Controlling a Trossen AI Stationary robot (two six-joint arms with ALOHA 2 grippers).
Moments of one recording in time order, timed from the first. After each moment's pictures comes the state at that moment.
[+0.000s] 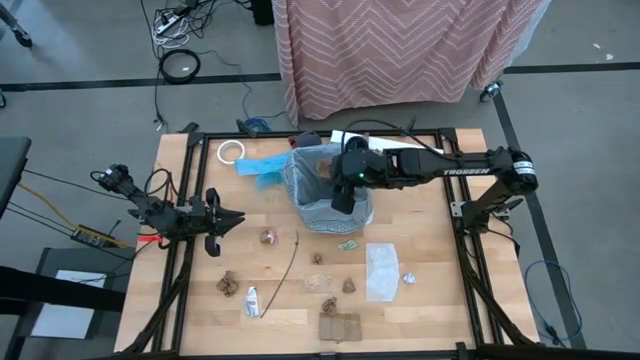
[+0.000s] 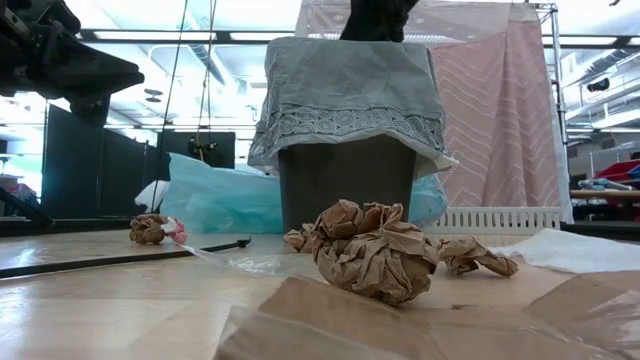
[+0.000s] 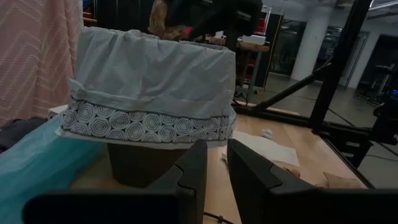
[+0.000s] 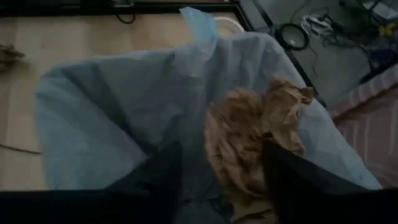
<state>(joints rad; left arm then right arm) -0.63 0.02 0.03 0.02 -0.79 -0.17 -0.02 1.58 1.50 -0.64 0.35 0.03</state>
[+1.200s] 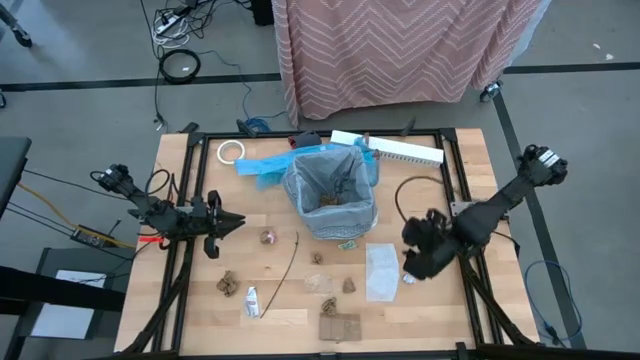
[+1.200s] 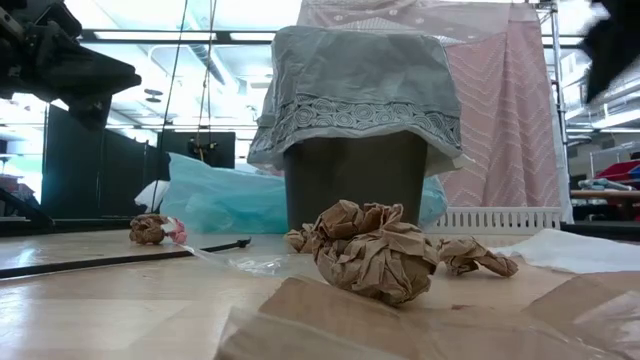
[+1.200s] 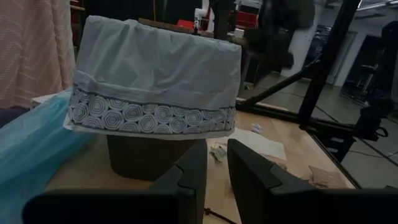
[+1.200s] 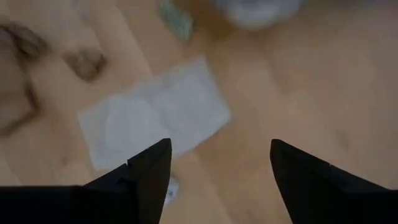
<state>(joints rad) -0.63 0.02 0.03 -0.01 -0.75 -0.22 0.64 1.25 1.02 -1.12 0.37 1.13</state>
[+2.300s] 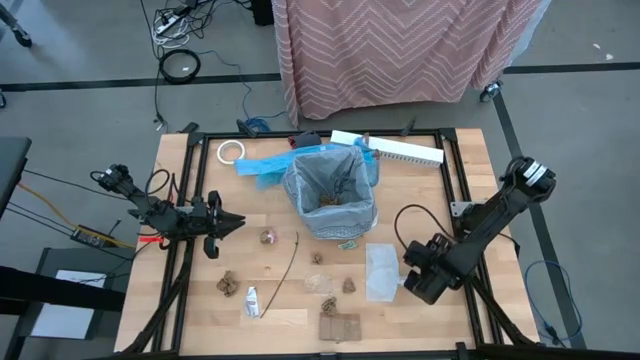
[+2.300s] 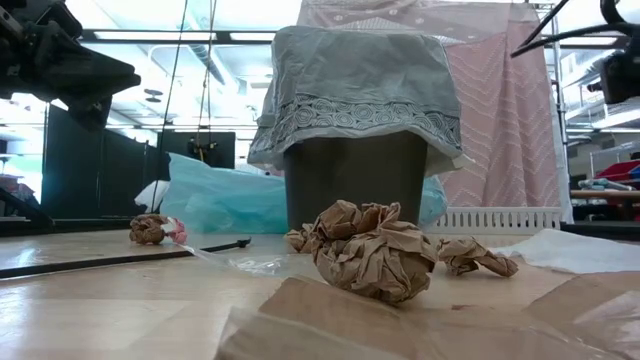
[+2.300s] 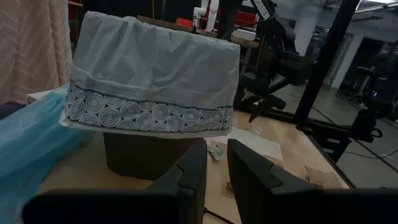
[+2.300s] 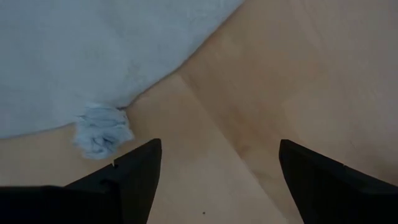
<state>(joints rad) -0.63 0.02 0.03 -0.01 -0.74 -0.24 0.81 1.46 0.81 -0.93 0.26 1.44</state>
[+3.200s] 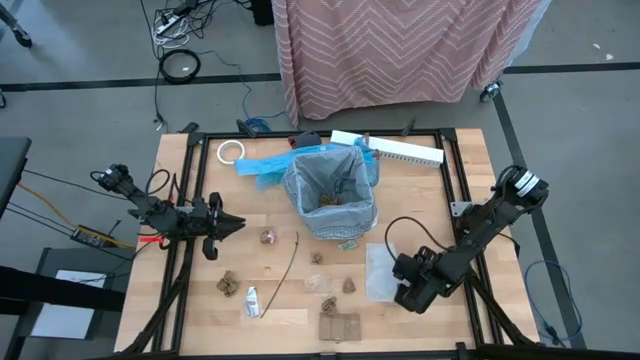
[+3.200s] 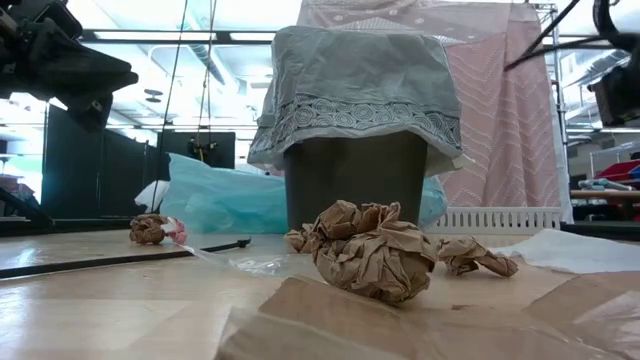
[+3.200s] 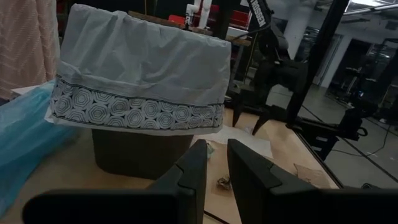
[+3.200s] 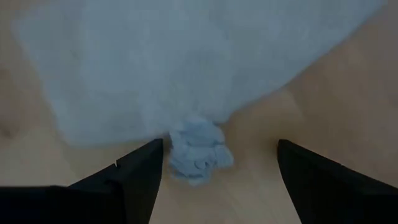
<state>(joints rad) -0.63 0.02 0.03 -0.01 -0.70 -0.27 0.80 1.60 0.81 -0.65 0.23 1.36</state>
